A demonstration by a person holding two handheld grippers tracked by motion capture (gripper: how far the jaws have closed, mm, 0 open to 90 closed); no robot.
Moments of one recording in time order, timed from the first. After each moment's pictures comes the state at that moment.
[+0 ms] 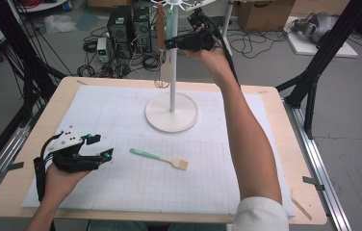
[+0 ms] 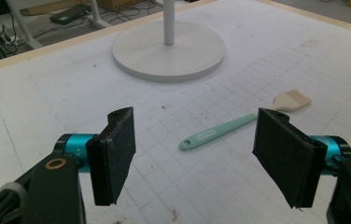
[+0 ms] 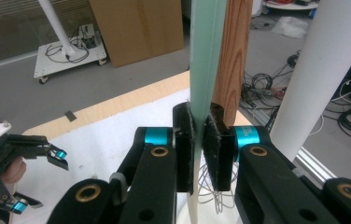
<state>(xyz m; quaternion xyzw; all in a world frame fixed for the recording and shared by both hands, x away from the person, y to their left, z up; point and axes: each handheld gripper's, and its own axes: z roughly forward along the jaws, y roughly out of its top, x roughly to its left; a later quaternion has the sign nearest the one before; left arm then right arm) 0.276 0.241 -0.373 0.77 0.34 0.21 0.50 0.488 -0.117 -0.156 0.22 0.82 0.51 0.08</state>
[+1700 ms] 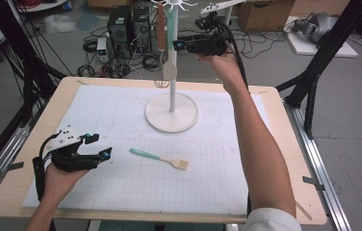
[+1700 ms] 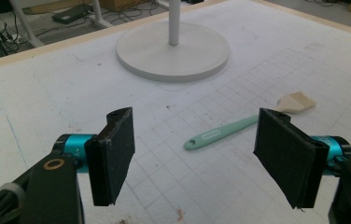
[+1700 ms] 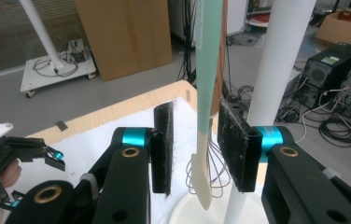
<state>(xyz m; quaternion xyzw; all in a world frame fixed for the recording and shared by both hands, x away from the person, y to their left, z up) 0.279 0.246 -0.376 0.76 0.35 0.21 0.50 0.467 -0.143 -0.154 0.23 0.80 0.54 0.11</state>
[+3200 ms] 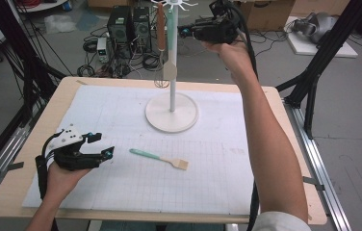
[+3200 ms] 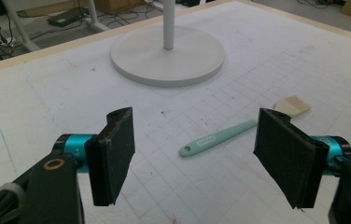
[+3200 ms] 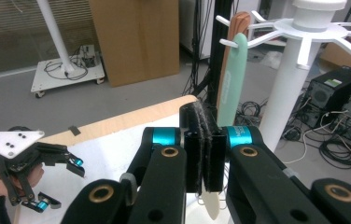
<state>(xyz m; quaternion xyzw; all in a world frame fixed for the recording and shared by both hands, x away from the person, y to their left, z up) 0.282 0.242 -0.374 0.76 0.34 0.20 0.51 0.449 -0.152 -0.115 0.20 0.80 0.55 0.12</state>
